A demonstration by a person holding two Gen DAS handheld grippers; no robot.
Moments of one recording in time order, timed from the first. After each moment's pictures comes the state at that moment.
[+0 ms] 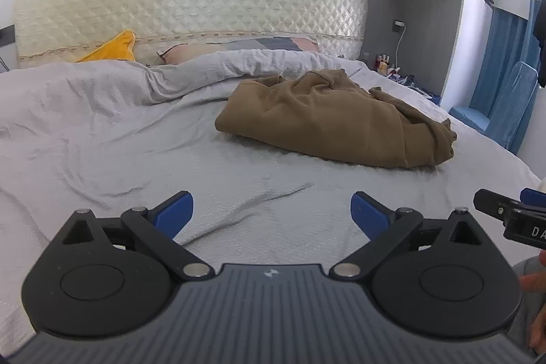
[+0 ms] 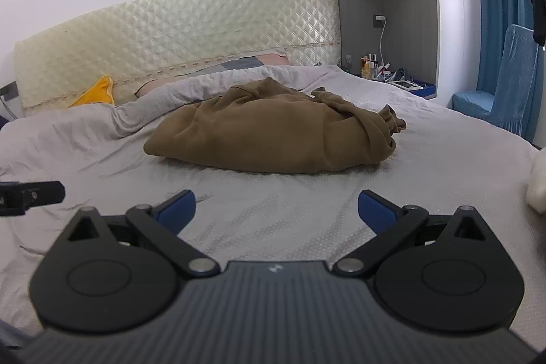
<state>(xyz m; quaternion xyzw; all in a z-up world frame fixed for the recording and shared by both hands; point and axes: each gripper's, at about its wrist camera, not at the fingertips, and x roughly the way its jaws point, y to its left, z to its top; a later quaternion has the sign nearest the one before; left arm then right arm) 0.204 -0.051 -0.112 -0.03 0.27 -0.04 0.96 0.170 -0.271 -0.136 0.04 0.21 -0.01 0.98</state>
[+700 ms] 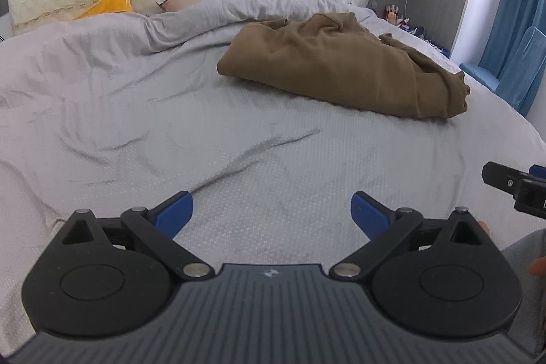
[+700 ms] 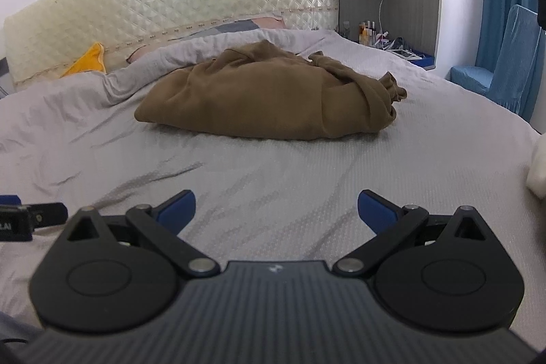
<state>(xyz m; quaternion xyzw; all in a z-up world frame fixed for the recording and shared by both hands) 0.222 -0.052 -0.140 -0.02 0.36 -0.03 0.93 0.185 -0.270 -0.146 0.04 0.28 -0.02 0.96</state>
